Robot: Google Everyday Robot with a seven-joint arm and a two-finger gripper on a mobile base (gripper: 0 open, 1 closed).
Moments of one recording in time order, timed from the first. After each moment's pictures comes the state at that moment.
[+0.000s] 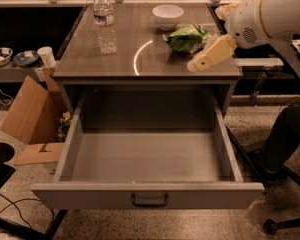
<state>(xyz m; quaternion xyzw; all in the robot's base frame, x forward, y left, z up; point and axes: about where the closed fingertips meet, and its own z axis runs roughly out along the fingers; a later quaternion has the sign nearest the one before) 0.608 -0.142 0.974 -0.50 0.73 0.11 0.45</state>
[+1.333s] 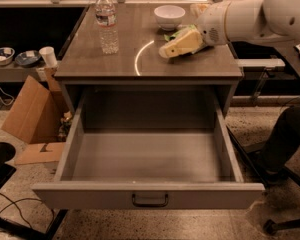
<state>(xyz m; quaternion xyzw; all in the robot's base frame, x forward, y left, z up) 0.684 -0.084 0.963 -0.46 0.69 0.18 0.54</state>
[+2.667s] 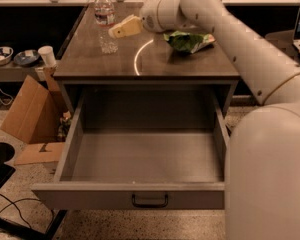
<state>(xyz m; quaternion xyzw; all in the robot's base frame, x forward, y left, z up) 0.824 0.046 0.941 -0.41 0.69 0.23 0.55</state>
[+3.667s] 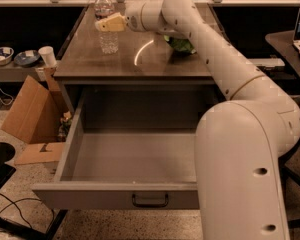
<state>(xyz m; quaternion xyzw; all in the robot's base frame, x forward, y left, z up) 0.869 0.102 0.935 -0.38 0.67 0.27 0.58</state>
